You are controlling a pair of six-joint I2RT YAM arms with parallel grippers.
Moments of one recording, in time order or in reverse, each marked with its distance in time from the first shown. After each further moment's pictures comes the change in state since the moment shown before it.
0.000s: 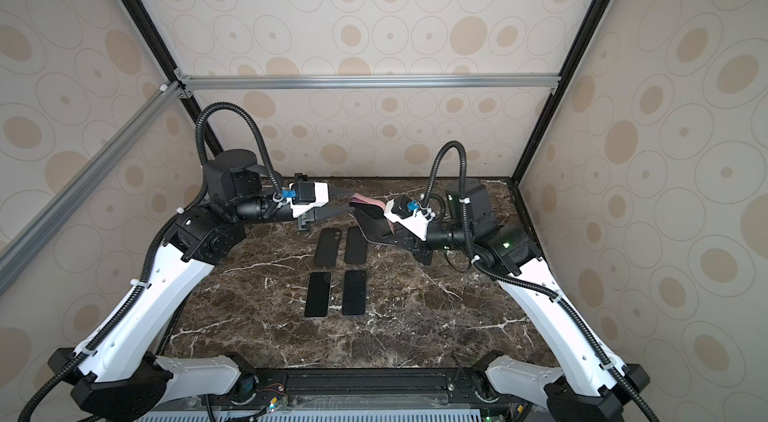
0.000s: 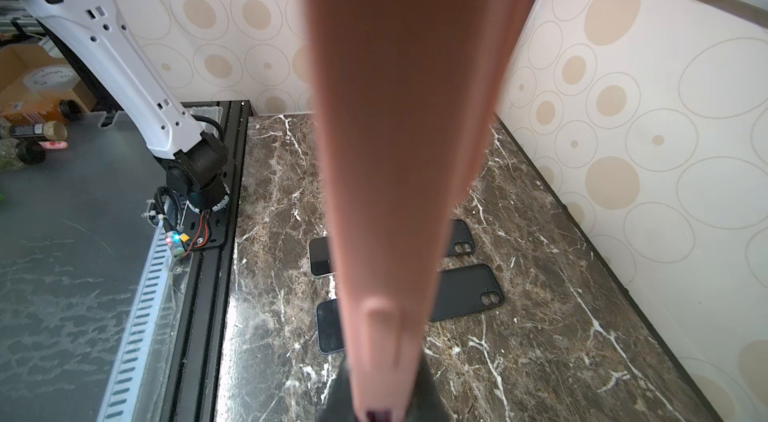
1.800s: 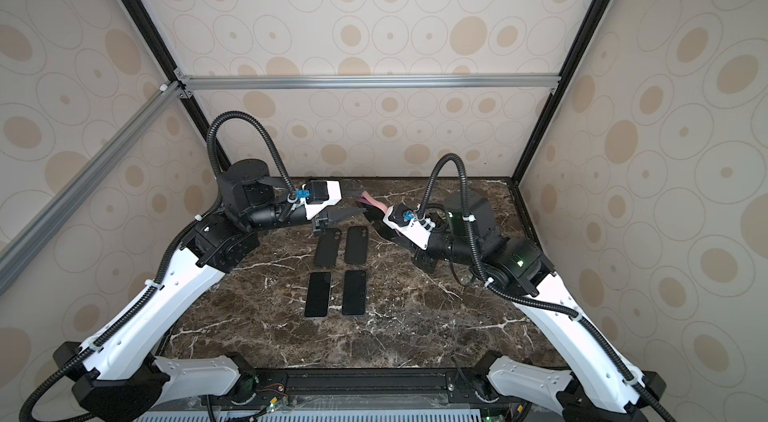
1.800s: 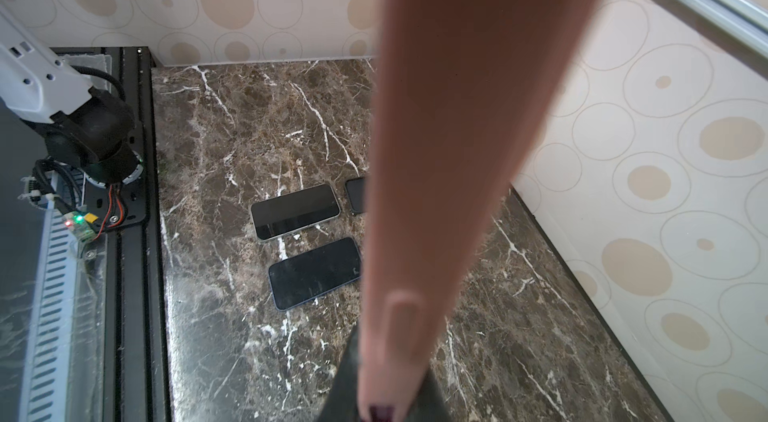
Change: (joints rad) left arm -0.065 -0.010 -0.097 0.171 -0.106 -0.128; right arm 0.156 -0.065 0.037 -0.101 0.398 0.061
